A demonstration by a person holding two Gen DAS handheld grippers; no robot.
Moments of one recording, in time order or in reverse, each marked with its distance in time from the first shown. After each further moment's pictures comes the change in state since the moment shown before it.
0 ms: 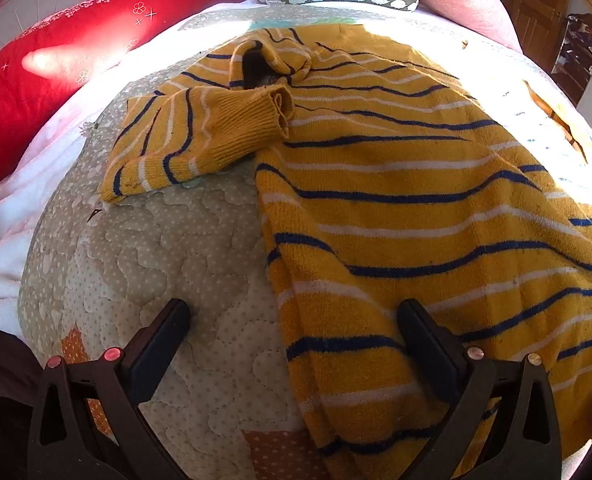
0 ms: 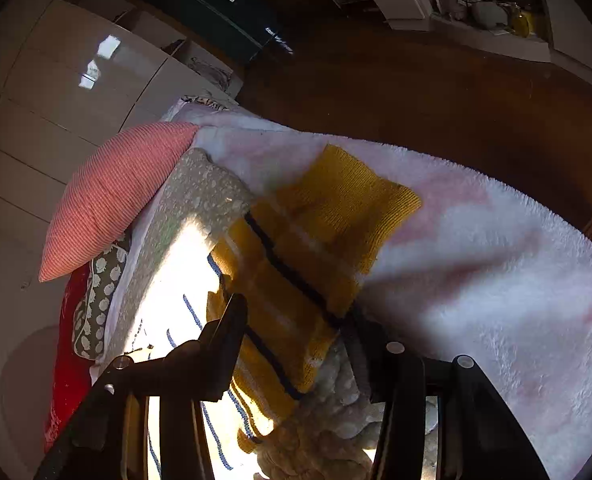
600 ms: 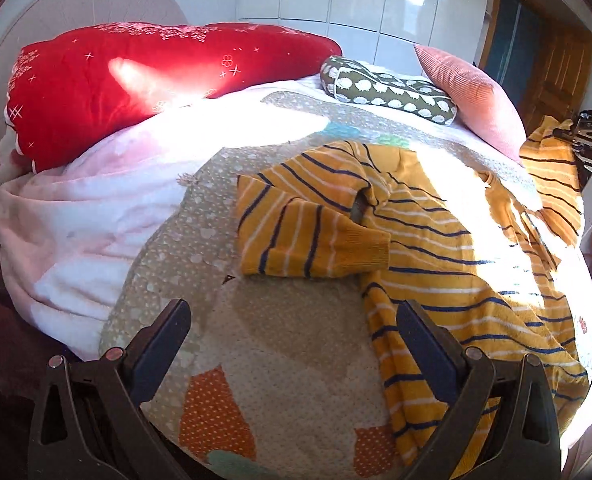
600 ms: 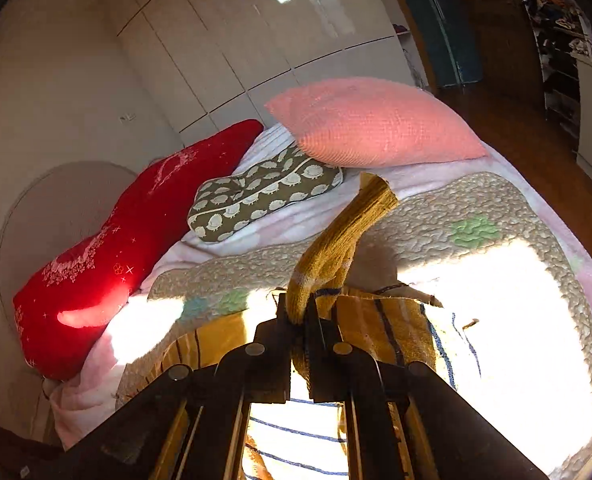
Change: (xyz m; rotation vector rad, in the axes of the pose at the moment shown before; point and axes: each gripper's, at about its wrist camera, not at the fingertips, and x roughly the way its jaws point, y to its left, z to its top) left arm -0.088 0.104 0.014 -0.222 -0.261 -0.037; right arm -0.045 0.319 -0.184 -0.715 0.073 0.251
